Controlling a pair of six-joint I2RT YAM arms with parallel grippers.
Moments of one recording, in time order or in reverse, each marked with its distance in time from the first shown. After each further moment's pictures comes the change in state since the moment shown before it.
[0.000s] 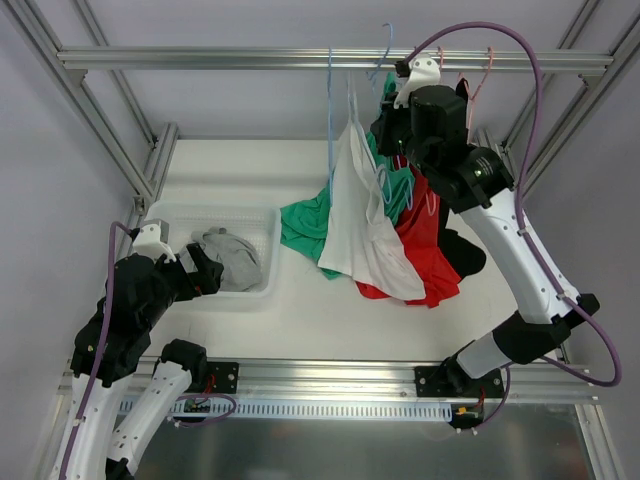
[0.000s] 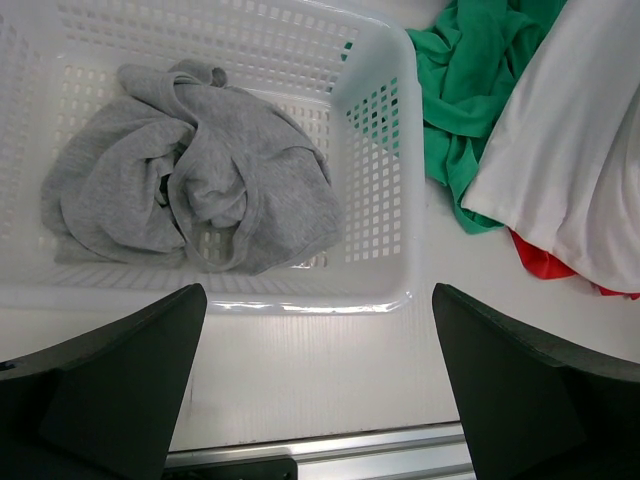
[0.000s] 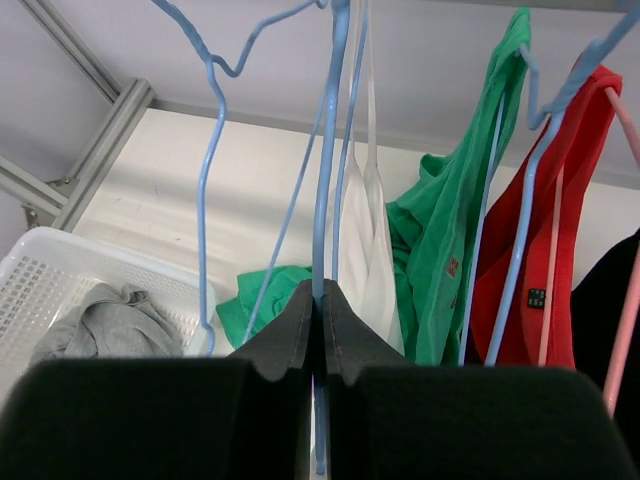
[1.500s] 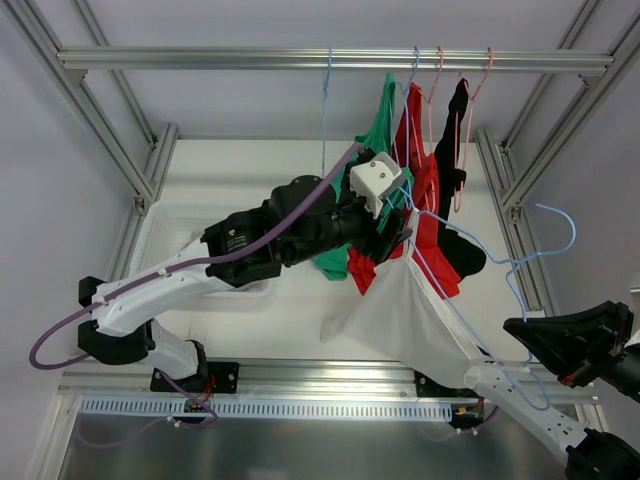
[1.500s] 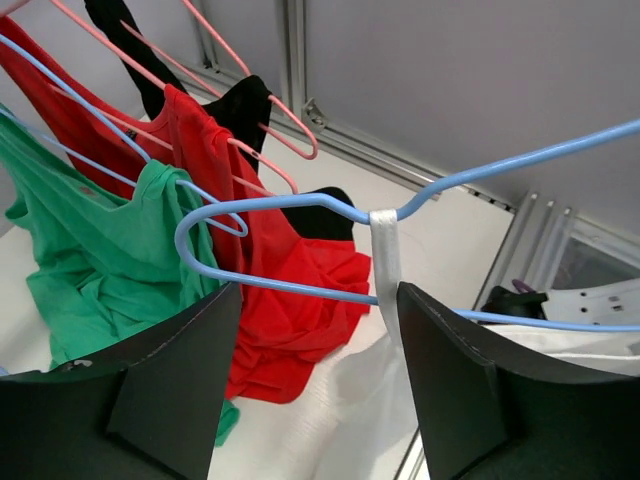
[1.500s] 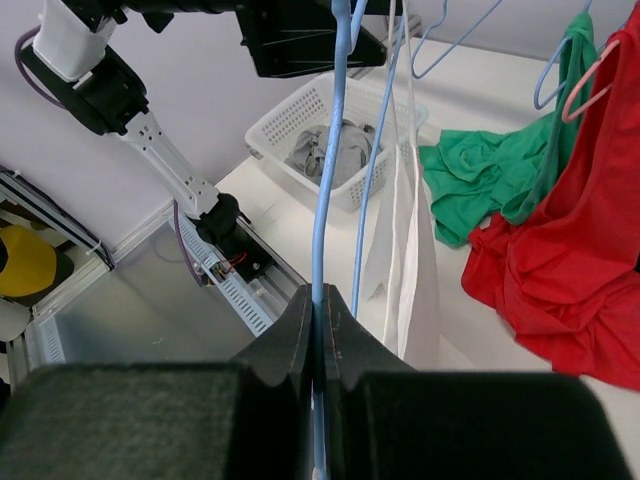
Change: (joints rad) left arm -0.996 1.028 0.917 0.434 -0.150 0.327; right arm 0.000 -1.022 -0.172 -0.626 -0.525 0.100
